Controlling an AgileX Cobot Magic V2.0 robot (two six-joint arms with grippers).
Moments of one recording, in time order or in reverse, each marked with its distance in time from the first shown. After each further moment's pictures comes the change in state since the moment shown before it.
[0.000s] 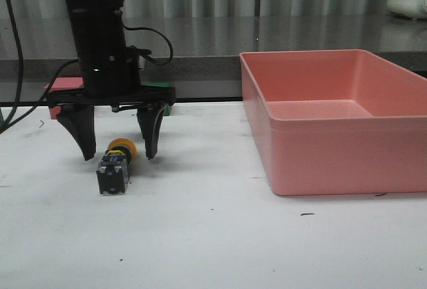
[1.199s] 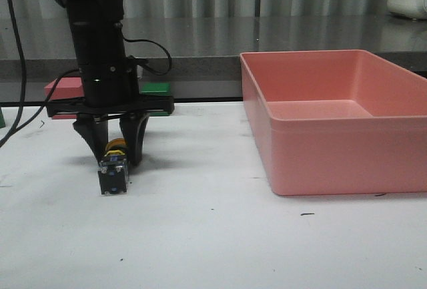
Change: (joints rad) left arm 0.010 0.035 -0.005 0.016 -0.017 -0.024; right arm 0.000 0.000 0.000 0.000 0.000 0.000
